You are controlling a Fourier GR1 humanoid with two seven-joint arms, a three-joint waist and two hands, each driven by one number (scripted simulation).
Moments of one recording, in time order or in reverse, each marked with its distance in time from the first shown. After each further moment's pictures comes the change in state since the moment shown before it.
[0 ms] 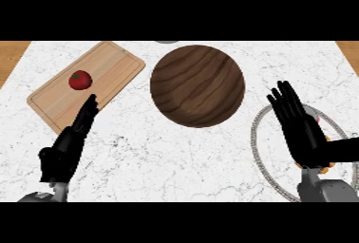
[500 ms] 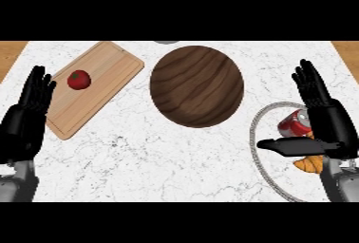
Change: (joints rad) left arm -0.095 0.038 0.242 0.029 0.119 -0.013 -0.094; right arm -0.077 -0.136 -0.014 -0.072 0.245 -0.061 -0.039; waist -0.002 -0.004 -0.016
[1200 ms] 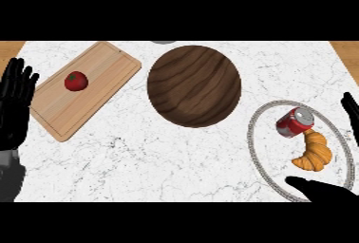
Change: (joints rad) left arm -0.057 0.021 0.119 0.121 0.075 -0.078 -0.074; right arm 0.336 -0.184 0.040 -0.448 0.508 -0.151 0.246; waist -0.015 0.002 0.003
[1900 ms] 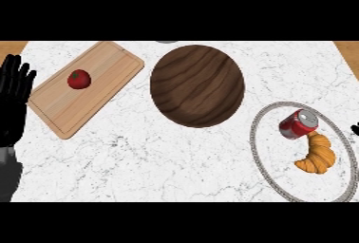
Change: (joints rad) left arm -0.020 0.004 0.023 0.012 0.012 -0.029 0.006; right arm 0.099 -0.381 -0.177 -0.275 -0.240 0.533 0.542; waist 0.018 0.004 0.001
